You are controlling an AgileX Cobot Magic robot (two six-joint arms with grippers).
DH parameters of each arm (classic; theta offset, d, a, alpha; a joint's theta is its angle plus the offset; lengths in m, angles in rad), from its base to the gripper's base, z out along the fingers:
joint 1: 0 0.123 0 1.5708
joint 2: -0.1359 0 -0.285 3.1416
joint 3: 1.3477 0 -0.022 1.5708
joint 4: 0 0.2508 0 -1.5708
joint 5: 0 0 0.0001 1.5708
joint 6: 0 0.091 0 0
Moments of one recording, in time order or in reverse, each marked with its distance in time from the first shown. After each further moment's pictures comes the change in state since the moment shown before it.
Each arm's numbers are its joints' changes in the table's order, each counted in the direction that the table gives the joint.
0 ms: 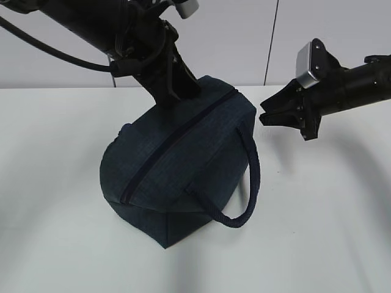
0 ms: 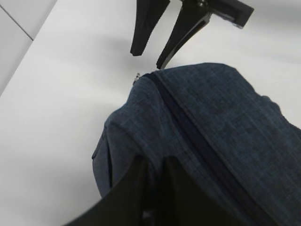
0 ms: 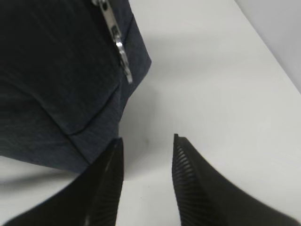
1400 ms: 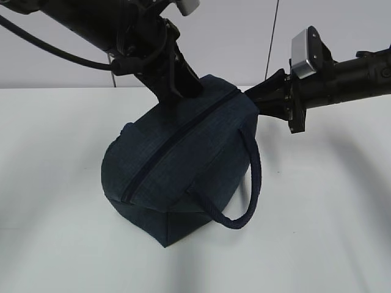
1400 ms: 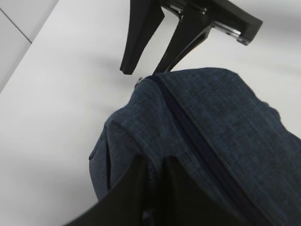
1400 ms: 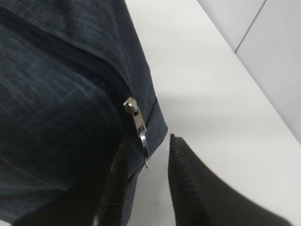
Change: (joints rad) left arm 0.000 0.000 0.000 -0.028 -0.001 0.000; right arm 0.033 0.006 0.000 0.132 -0.116 -0.091
